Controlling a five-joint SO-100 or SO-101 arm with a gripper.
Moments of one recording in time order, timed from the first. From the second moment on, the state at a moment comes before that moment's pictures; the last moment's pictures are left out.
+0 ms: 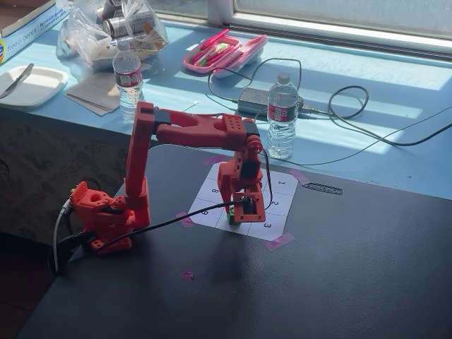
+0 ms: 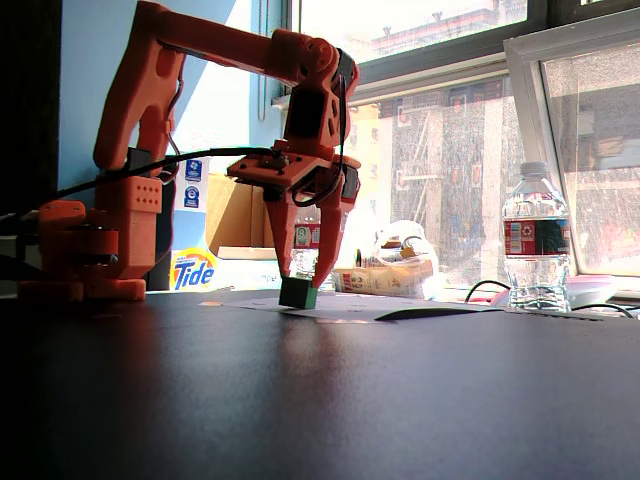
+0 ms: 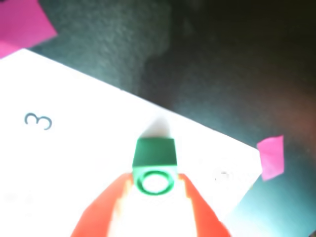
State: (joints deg) arm -26.1 79.3 84.5 75.8 4.5
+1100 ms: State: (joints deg) arm -18.9 93.5 75.4 92.2 -5.3
